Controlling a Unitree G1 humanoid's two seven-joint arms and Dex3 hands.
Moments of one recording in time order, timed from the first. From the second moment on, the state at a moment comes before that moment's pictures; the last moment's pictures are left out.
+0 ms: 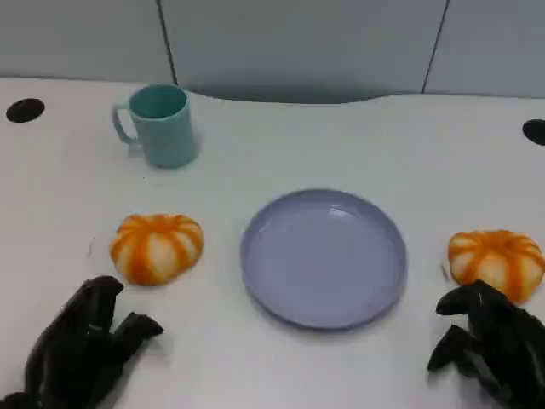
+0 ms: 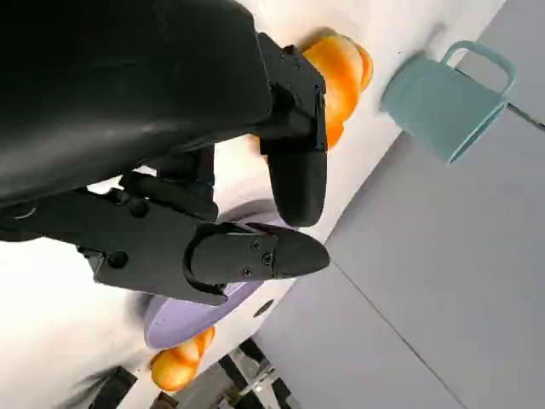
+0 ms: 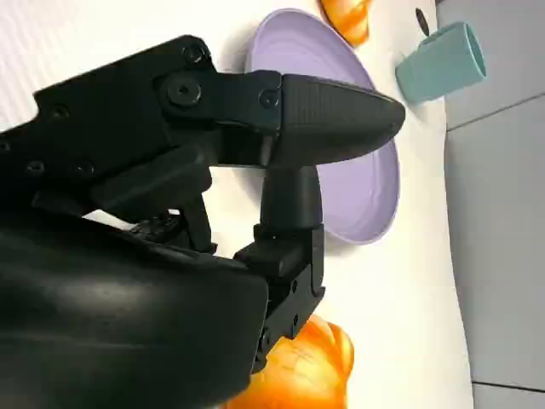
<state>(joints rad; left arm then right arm) -0.09 0.02 0.37 0.48 -0.61 0.24 -0.55 0.08 -0.02 -0.10 0.12 0.23 0.18 0.25</state>
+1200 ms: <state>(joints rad) -0.15 0.19 0.15 0.40 0.09 -0.55 -0.41 0.07 0.00 -0.07 0.12 0.21 0.17 0.22</state>
